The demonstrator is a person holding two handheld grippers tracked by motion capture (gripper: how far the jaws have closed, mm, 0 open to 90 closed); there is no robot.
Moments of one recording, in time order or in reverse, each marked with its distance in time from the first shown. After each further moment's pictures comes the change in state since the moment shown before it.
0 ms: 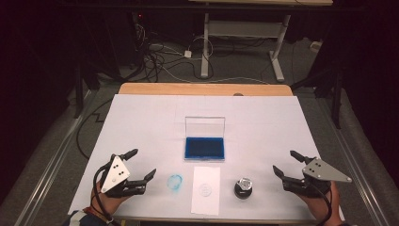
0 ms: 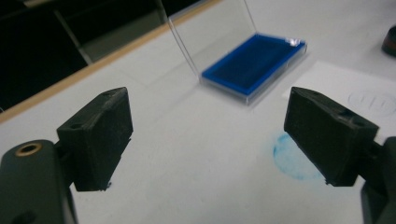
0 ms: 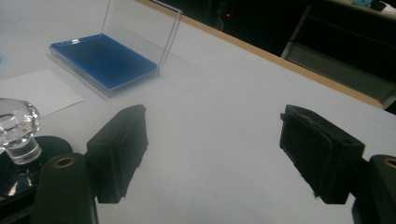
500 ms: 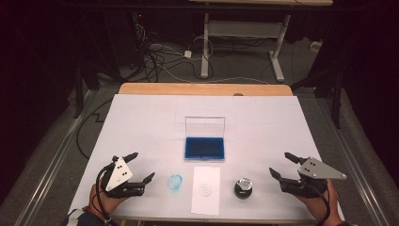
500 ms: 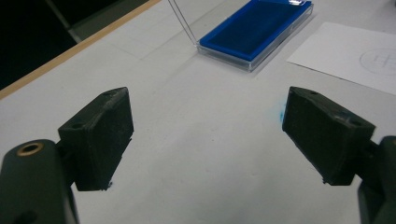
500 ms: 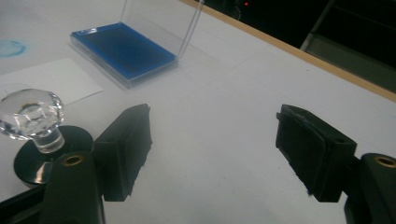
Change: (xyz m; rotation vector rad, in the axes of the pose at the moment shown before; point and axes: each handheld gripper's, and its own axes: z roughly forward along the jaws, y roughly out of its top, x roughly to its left) left arm 0.005 -0.012 0.000 0.046 -0.025 0.011; right arm 0.004 0.006 0.004 0.049 0.070 -0.011
